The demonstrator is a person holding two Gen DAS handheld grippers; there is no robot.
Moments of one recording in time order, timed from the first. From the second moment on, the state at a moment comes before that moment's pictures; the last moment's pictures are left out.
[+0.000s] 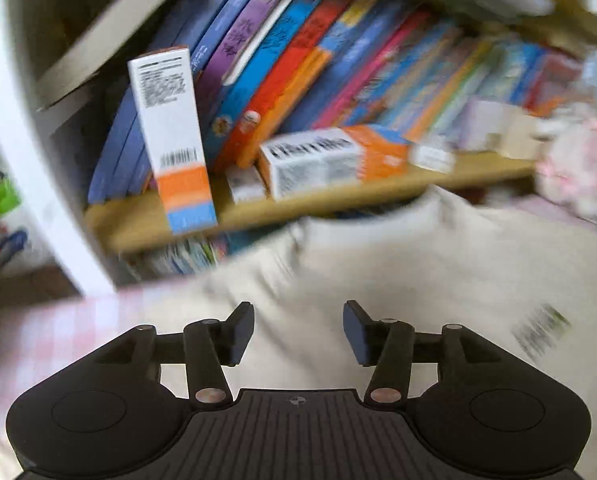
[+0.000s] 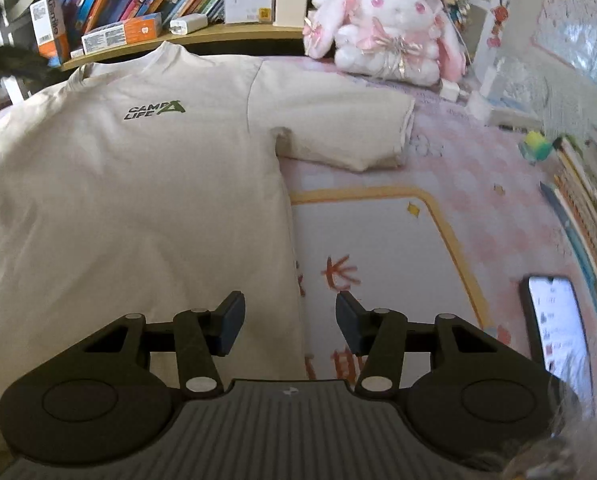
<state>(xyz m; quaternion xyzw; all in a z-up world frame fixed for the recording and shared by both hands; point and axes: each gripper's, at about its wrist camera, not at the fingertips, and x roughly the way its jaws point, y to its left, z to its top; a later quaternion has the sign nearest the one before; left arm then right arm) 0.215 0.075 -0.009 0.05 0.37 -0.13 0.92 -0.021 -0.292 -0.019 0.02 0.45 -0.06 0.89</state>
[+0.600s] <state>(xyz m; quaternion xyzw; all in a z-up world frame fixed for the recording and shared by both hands) -0.038 0.124 -0.025 0.02 0.44 -0.08 0.90 -0.092 -0.298 -0.016 0.09 0.45 -0.06 0.89</state>
